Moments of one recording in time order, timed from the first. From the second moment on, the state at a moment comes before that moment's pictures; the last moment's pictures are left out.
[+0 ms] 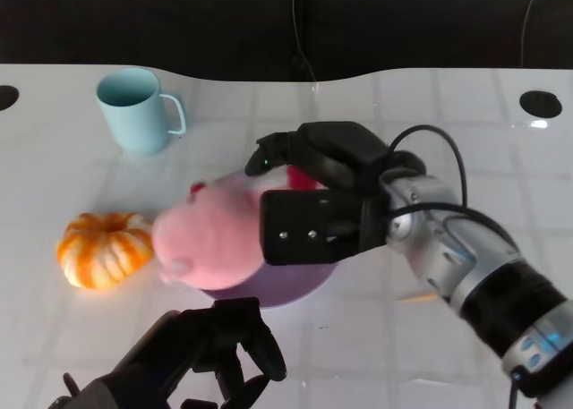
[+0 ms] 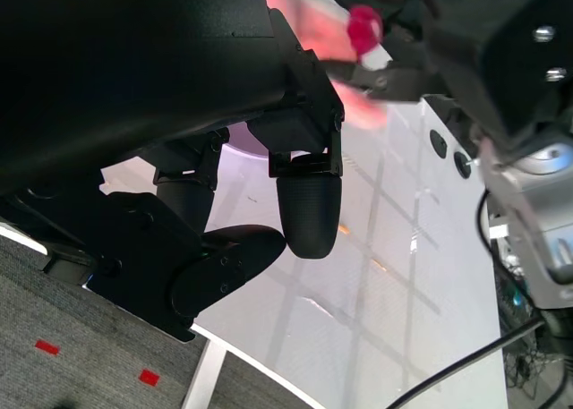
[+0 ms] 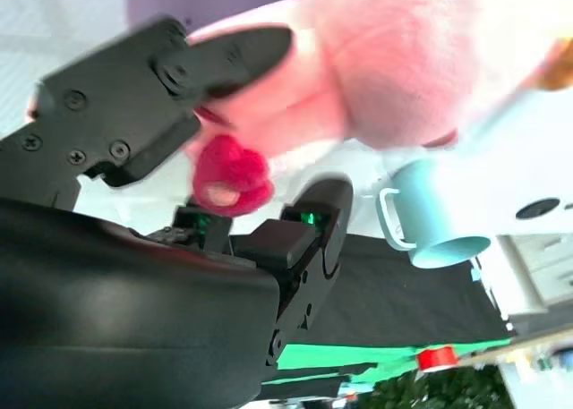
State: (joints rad) left arm 0.27 0.23 -0.19 -0.40 0.09 0.06 -0.34; right arm -0.83 -0.03 0.54 0.62 -0.66 -0.01 0.16
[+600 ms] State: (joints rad) left arm 0.26 0.23 -0.19 -0.40 0.08 0.06 -0.34; right arm -0.70 -0.23 0.48 0.15 -0.60 0.02 0.48
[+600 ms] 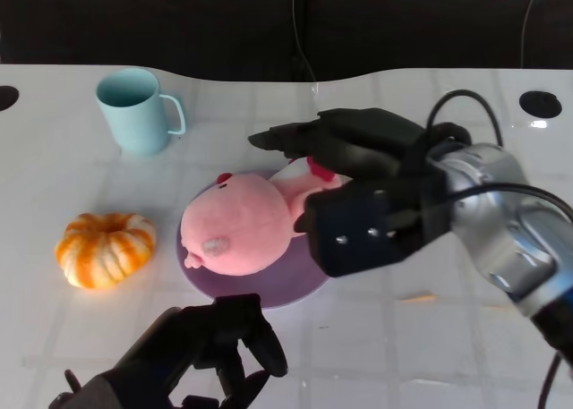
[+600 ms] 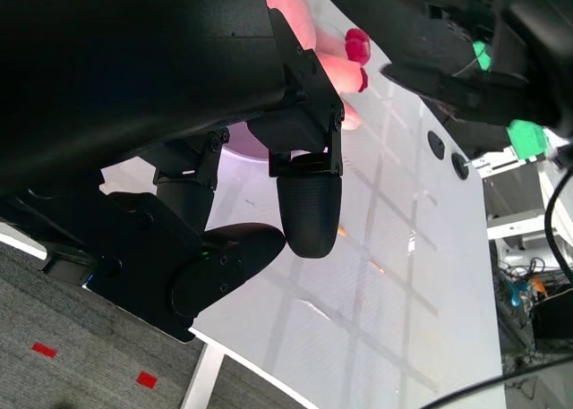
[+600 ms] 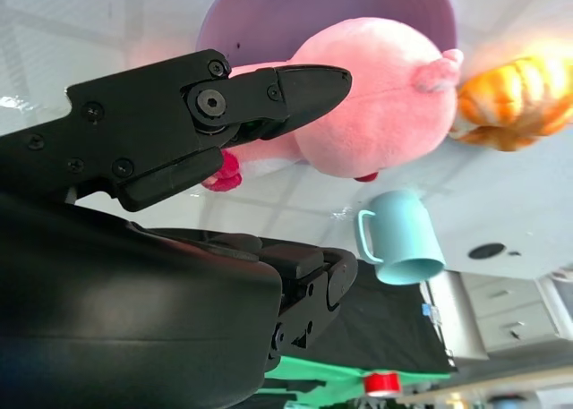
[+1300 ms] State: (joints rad) left arm 0.25 0.22 -0.19 -0.39 0.09 0.05 -0.34; right arm -0.10 -0.32 0.18 -0.28 -0.40 -0.09 0.29
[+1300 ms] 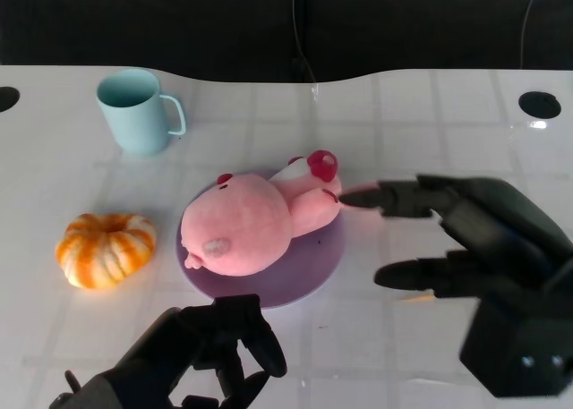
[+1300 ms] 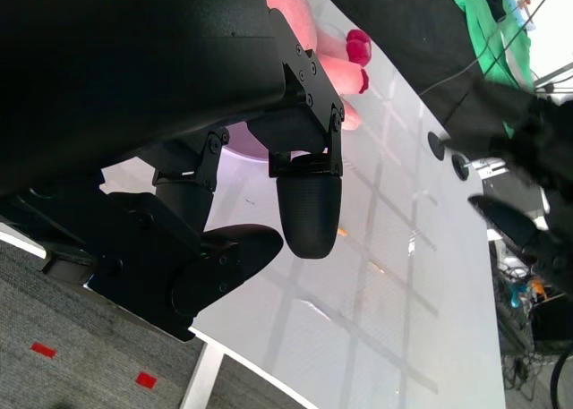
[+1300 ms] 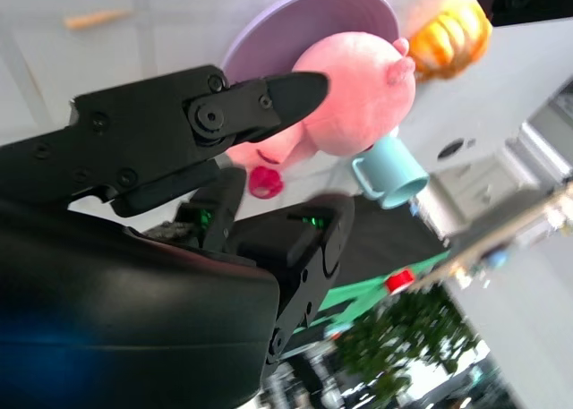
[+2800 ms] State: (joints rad) left arm 0.25 0.27 -0.14 -0.33 0.04 0.01 -0.34; right arm 0.19 -0.35 0.11 -0.39 -0.42 0.03 0.31
